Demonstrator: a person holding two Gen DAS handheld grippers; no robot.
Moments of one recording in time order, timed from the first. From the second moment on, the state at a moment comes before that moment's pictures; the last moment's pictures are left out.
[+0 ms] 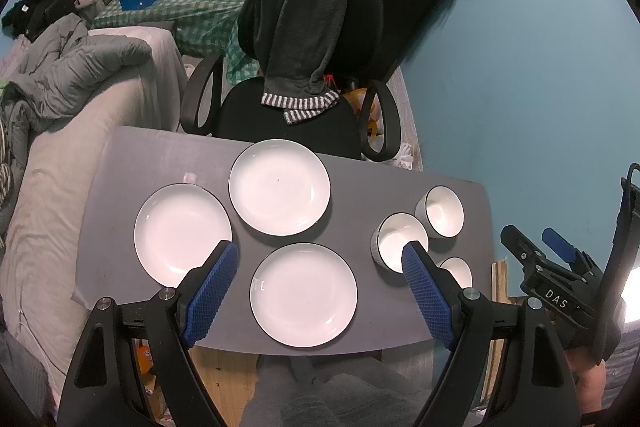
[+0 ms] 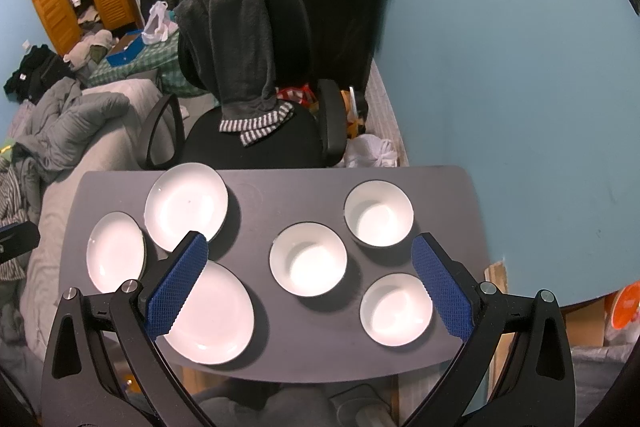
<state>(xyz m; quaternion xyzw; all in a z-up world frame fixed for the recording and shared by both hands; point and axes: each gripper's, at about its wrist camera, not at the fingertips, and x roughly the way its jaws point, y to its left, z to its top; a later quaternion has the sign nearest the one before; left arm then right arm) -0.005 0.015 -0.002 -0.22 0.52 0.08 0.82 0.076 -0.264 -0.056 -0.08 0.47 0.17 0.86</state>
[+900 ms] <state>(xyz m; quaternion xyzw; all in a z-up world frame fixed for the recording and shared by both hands) -0.011 0.031 -0.017 -0.23 0.52 0.10 0.82 0.085 -0.239 -0.066 -0.11 0.47 0.19 0.85</state>
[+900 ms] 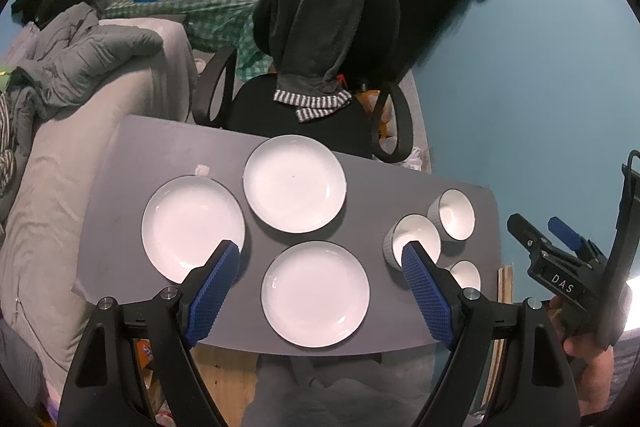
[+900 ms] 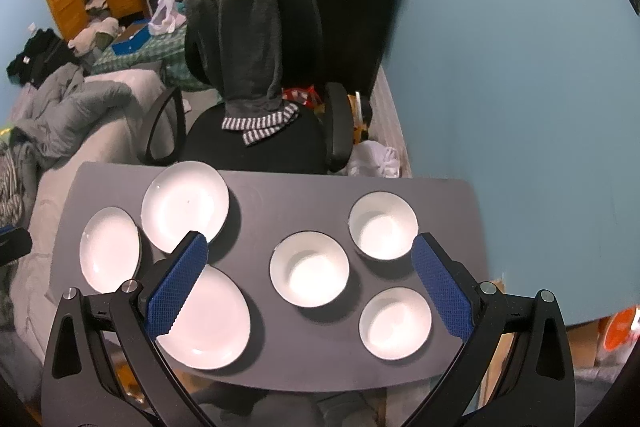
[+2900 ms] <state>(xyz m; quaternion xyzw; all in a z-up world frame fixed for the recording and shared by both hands) -0.045 0.050 -0.262 -0.30 0.63 0.13 0.70 0.087 -0.137 -0.291 -0.22 0.61 0.36 0.67</state>
